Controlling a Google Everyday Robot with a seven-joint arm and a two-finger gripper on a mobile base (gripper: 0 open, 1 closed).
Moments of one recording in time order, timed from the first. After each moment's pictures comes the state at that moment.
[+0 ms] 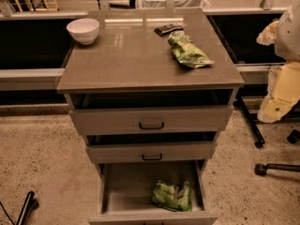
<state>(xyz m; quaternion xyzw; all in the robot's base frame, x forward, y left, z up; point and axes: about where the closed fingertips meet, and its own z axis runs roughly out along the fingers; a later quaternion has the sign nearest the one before) 0.438 -0.217 0.977 -0.60 0.78 -0.04 0.16</state>
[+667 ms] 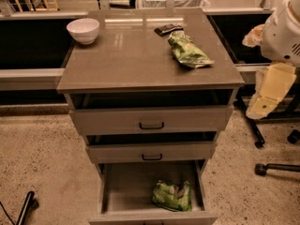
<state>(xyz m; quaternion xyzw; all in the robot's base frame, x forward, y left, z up) 0.457 -0.202 0.963 -0.63 0.76 -0.01 0.17</state>
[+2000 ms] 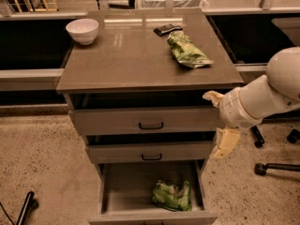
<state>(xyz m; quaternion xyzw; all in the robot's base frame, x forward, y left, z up) 0.486 -0.167 0.772 -0.68 0.68 0.08 0.26</state>
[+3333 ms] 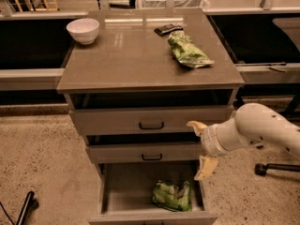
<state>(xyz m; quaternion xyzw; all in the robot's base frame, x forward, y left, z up) 0.498 -0.146 0.628 -0.71 0.64 0.09 0.28</state>
